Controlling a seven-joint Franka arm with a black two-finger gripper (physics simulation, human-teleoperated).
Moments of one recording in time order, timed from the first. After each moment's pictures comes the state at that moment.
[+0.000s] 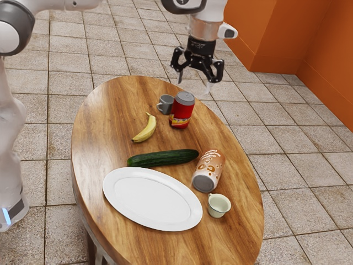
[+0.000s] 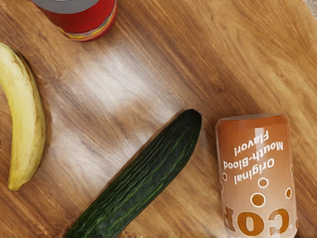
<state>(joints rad) -0.28 -0.10 0.25 -1.58 -0.07 1.54 -0.78</state>
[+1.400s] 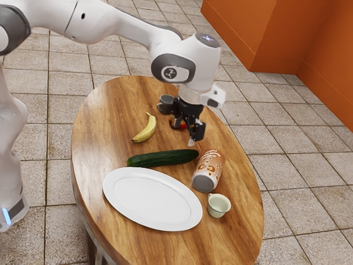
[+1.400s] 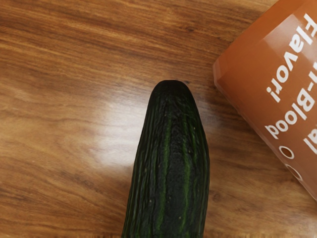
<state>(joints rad) -0.31 -0.12 0.18 -2.02 0.08 1.96 -0.43</state>
